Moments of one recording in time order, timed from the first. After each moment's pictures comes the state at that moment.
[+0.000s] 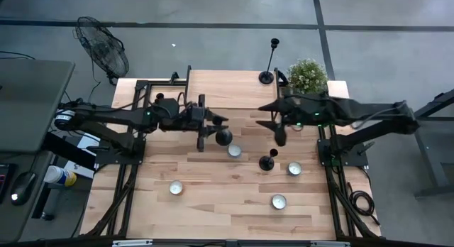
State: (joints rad) left arm -0.03 1.22 1.03 0.17 -0.07 0.05; right arm 0.05 1.13 1.20 -0.40 0.21 0.11
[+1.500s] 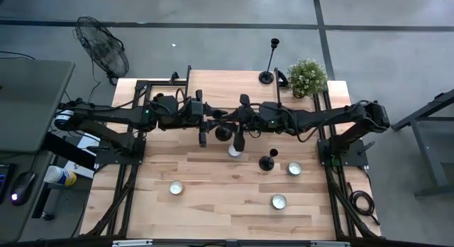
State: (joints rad) left arm -0.03 1.22 1.07 0.15 -0.16 0.02; right arm 0.01 1.52 1.20 0.21 0.13 0.04
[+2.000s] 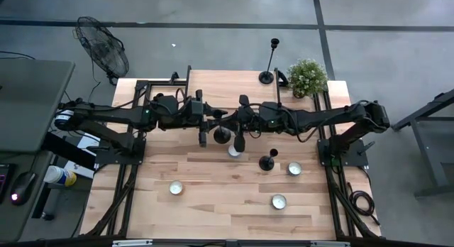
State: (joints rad) left arm -0.03 1.22 1.07 0.15 -0.15 0.01; right arm 0.01 1.52 1.20 0.21 0.11 0.05
